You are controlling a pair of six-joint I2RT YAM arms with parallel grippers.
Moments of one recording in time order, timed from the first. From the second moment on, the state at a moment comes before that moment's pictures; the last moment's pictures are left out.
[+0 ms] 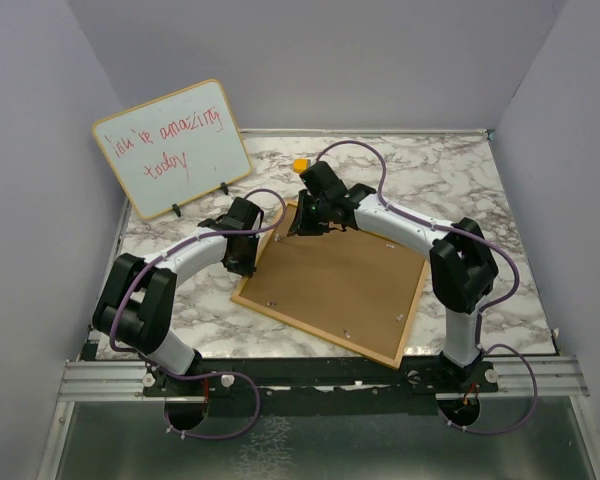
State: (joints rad) left arm -0.41 1.55 0.90 -0.56 -0.01 -0.25; right arm 0.74 1.94 1.54 -0.49 -0.06 0.73
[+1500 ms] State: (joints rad) left arm -0.41 1.55 0.90 -0.56 -0.01 -0.25; right arm 0.74 1.94 1.59 -0.48 -0.03 0.73
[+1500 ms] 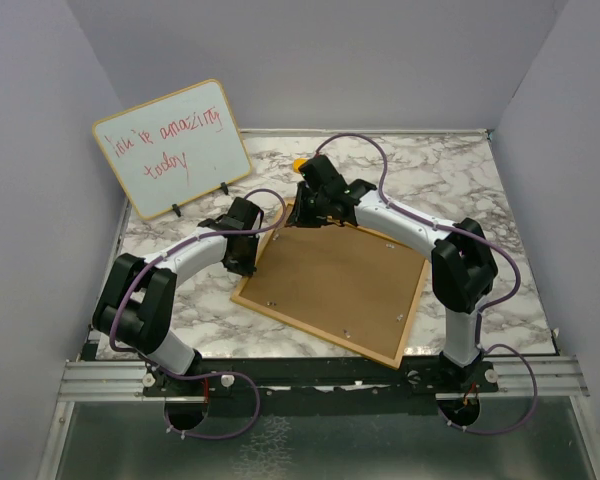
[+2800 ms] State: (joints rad) left arm -0.41 1.55 0.90 -0.56 -0.01 -0.25; right arm 0.65 1.77 1.40 -0.59 0.37 0.86
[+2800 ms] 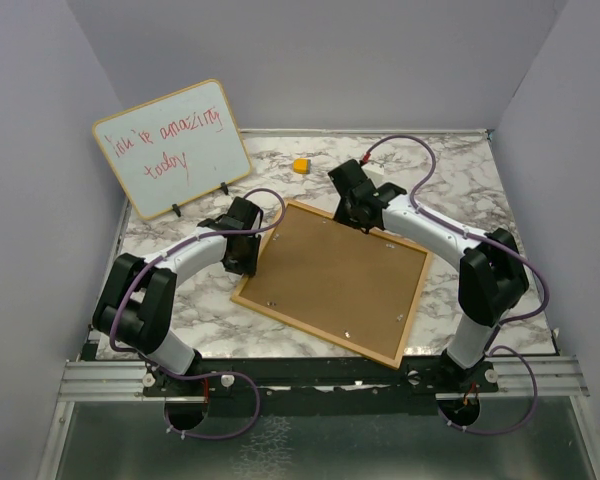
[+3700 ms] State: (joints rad) left arm -0.41 1.55 0.90 -0.56 -0.01 -0.25; right arm 0.63 1.81 1.40 -0.52 0.31 0.83
